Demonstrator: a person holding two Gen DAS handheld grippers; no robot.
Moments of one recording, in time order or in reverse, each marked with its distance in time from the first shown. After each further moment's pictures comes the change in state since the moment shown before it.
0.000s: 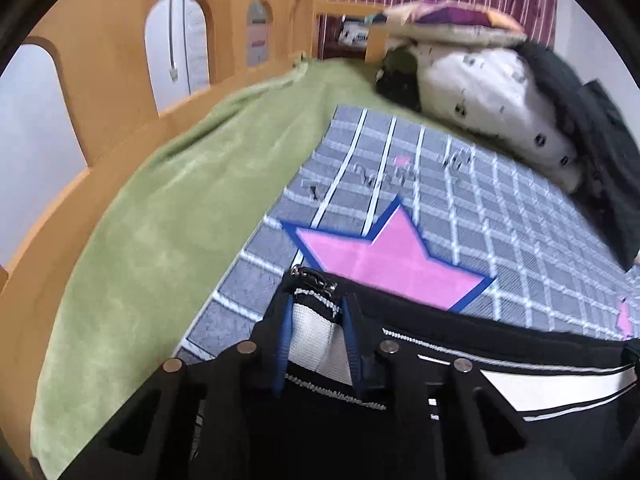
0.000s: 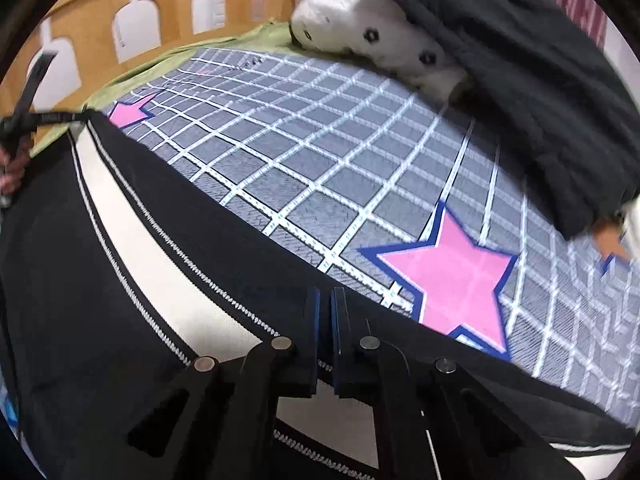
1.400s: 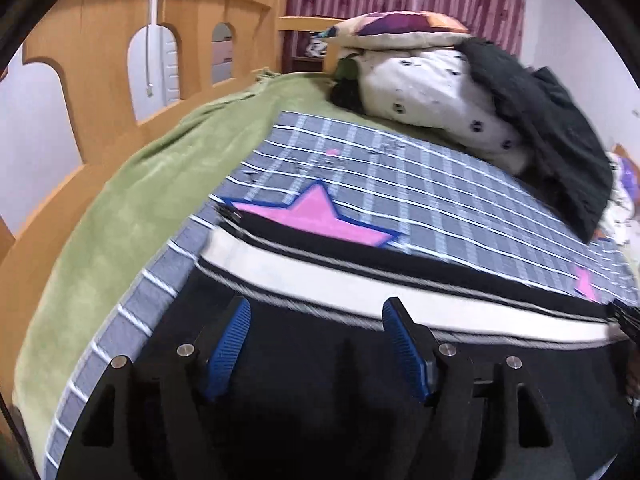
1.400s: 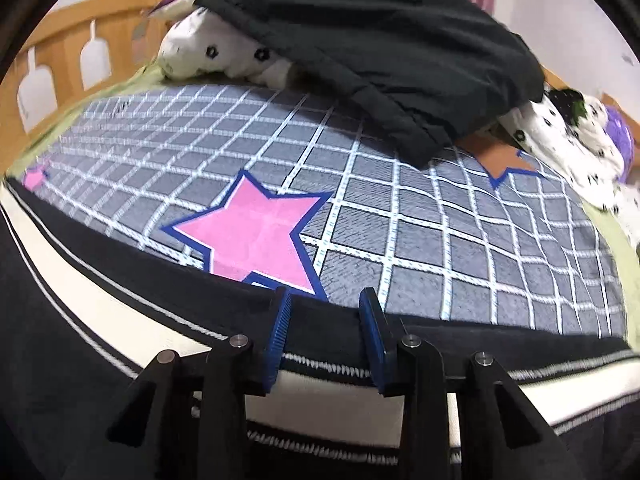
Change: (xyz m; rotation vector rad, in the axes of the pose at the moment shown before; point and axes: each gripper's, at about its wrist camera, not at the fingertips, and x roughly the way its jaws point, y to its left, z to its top) left arm -0.060 -0.051 -0.053 0.044 -0.029 -0.101; right arm -0.028 -0.095 -0.051 0.316 -0.030 -0.234
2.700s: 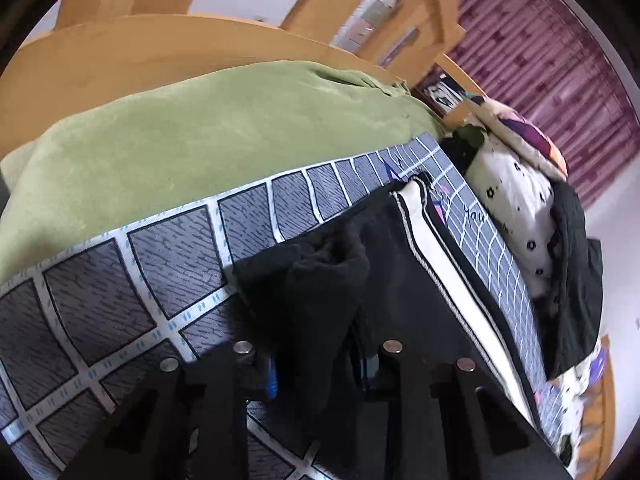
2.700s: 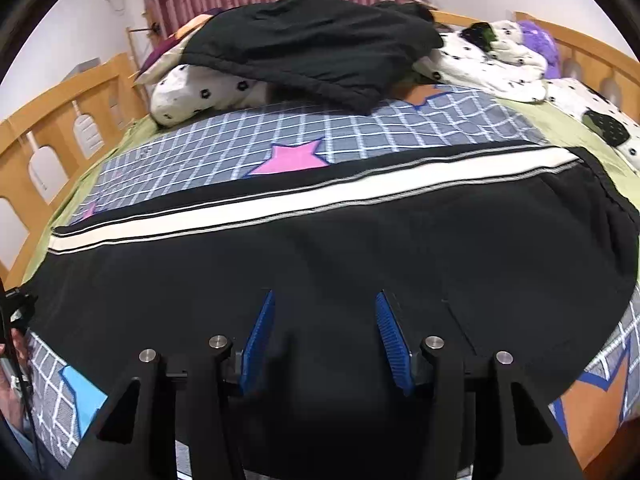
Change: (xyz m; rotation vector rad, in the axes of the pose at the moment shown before) left arm -0.007 0.127 -0.082 -0.657 -0.017 -0.035; right arm -0.149 0.035 -0.120 0.333 -0.021 0.004
